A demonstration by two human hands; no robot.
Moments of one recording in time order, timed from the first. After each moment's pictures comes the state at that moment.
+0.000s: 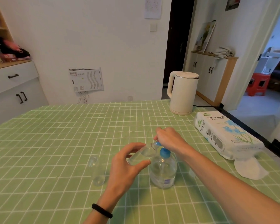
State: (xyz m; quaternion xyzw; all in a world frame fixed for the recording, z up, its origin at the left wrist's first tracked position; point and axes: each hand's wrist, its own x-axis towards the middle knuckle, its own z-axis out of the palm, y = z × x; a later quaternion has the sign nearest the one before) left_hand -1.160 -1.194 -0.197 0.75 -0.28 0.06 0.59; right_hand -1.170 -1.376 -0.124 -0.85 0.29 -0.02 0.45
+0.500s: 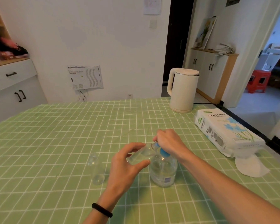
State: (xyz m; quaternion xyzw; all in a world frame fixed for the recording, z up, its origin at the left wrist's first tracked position) left_hand -1.159 -1.194 -0.201 0.76 -0.28 0.06 0.58; right_hand -1.171 -1.372 -0.138 -0.85 0.30 -0.04 0.44
